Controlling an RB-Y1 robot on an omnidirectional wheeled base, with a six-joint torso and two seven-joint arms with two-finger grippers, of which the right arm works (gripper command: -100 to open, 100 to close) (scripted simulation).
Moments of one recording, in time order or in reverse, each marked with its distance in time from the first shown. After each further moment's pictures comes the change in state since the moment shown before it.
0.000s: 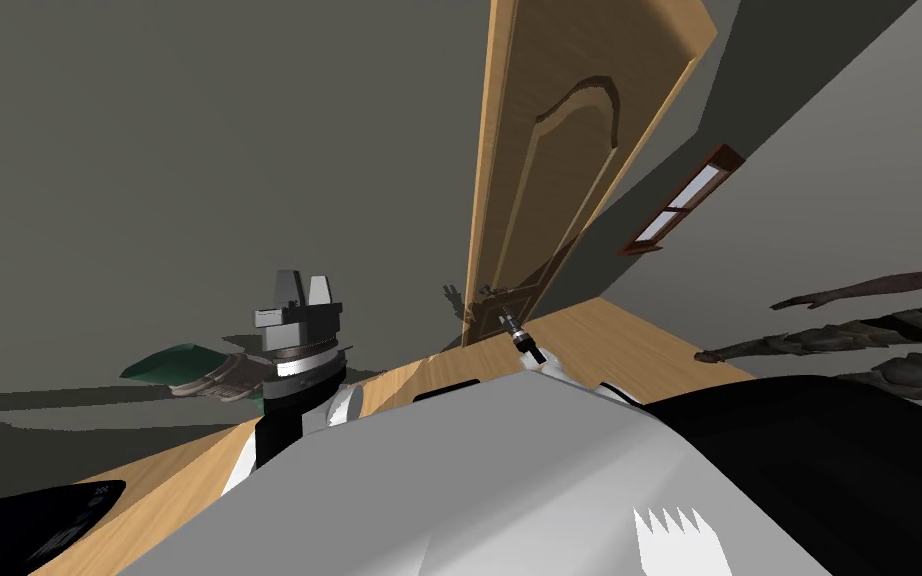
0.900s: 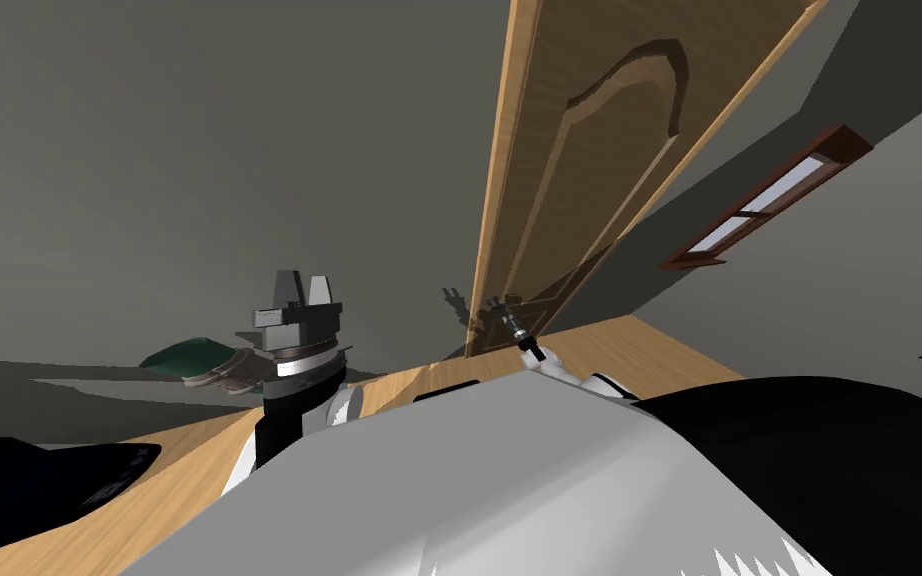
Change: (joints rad) arm -0.072 0.004 -0.016 0.148 -0.017 -0.005 0.024
